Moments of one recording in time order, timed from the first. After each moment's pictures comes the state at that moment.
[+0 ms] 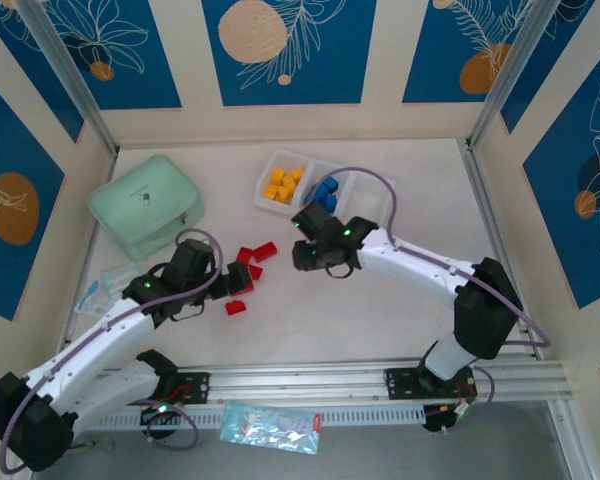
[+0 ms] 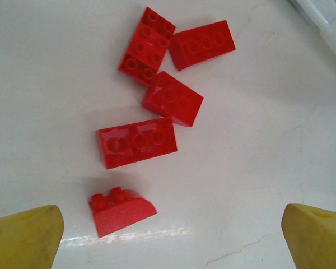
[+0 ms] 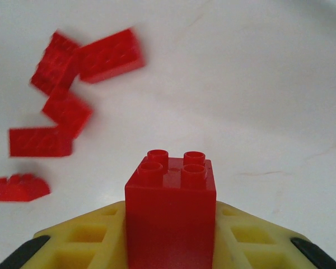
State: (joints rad) left arm -0.58 0.92 0.67 -0.65 0.04 -0.81; right arm 0.81 1.56 1.22 -0.74 0.07 0.59
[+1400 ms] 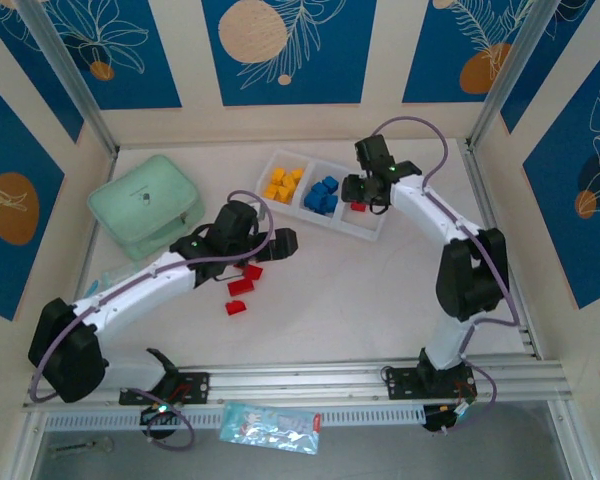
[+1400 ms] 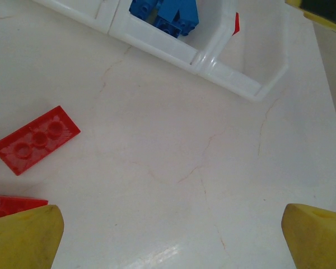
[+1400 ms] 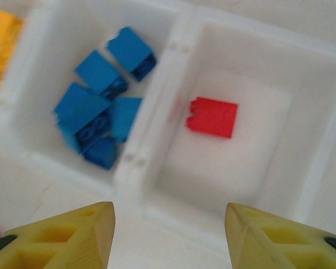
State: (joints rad) left arm -0.70 1.30 0.97 -0.40 0.07 -0.71; right arm 0.37 1.74 1.48 -0.72 0.08 0.36
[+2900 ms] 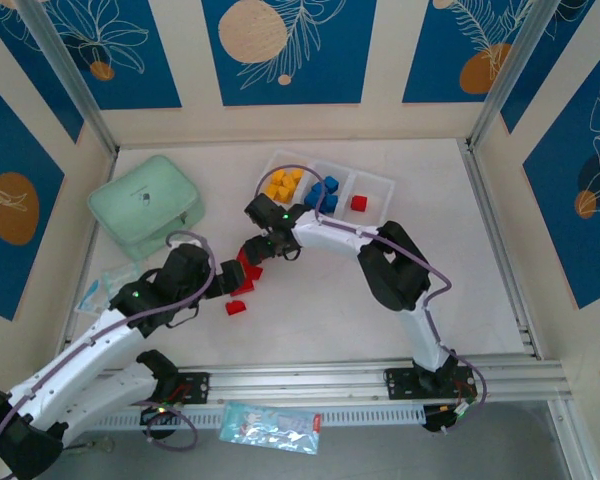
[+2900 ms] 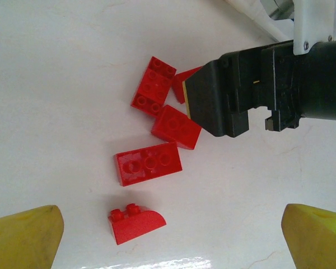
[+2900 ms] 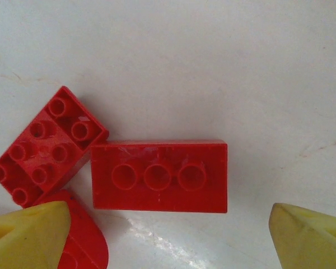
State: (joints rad) left arm -0.64 0.80 0.70 -0.73 -0.15 -0.79; right arm 0.86 2.14 1.66 -0.68 0.04 0.37
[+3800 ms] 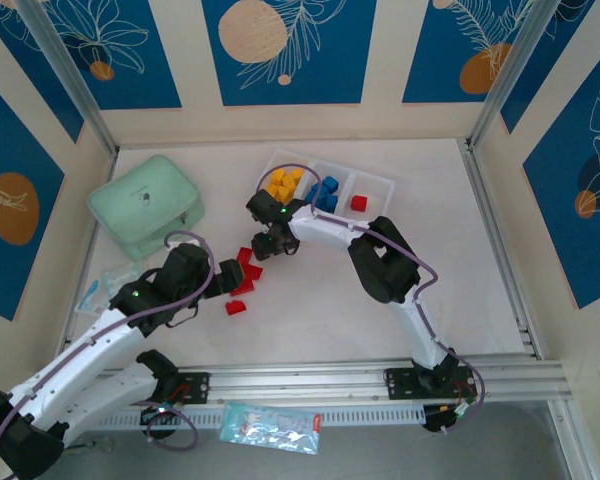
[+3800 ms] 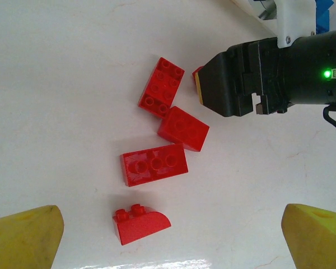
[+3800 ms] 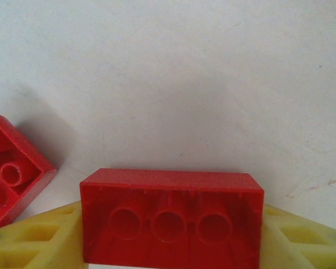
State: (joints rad) left arm -0.63 0.81 0.70 -0.74 -0.15 -0.81; right arm 0.82 2.24 1.76 -0.73 0.03 0.32
